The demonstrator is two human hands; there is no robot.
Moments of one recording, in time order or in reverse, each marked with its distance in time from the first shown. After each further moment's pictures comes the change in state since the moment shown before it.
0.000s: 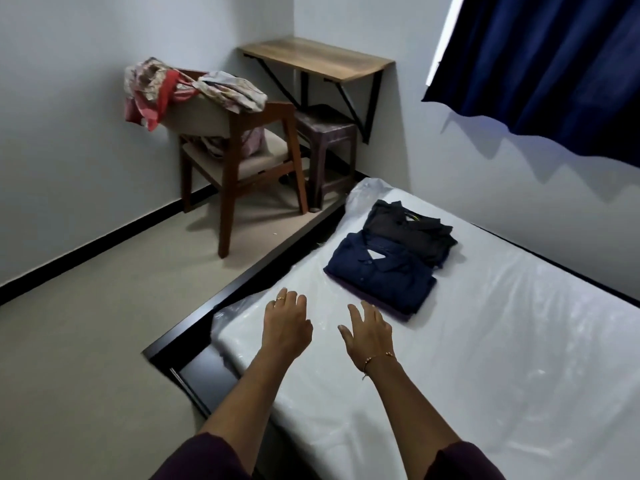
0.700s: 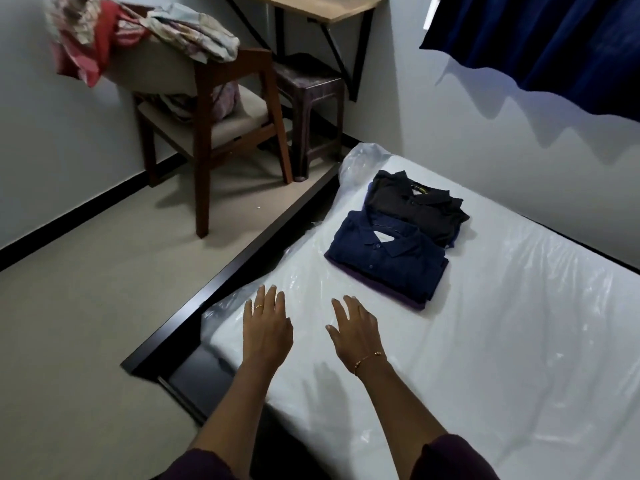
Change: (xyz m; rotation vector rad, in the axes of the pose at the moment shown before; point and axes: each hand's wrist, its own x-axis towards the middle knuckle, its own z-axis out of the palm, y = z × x) left_hand 0.031 -0.062 0.083 -0.093 0.000 -0.026; right_hand 0.012 -0.029 0.058 -0.058 -0.016 -0.060
